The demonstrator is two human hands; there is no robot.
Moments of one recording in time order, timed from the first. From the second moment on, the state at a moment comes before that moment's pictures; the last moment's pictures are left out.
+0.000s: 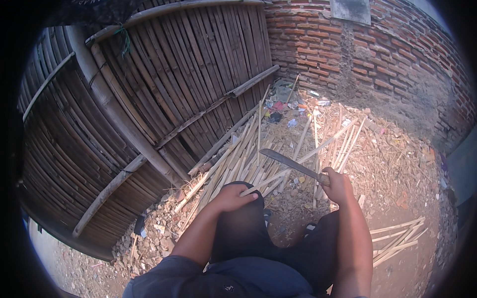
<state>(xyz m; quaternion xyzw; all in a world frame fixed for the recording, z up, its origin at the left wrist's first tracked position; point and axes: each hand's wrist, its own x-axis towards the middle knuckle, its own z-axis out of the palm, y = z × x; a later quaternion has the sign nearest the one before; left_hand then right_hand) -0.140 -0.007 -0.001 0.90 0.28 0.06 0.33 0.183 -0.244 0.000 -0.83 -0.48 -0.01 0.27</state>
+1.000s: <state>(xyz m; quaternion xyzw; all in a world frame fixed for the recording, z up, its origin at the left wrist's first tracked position) -0.001 0.063 0.019 0.89 0.30 0.20 0.27 0.224 -0.163 0.018 -0.82 -0.51 -0.10 0.25</state>
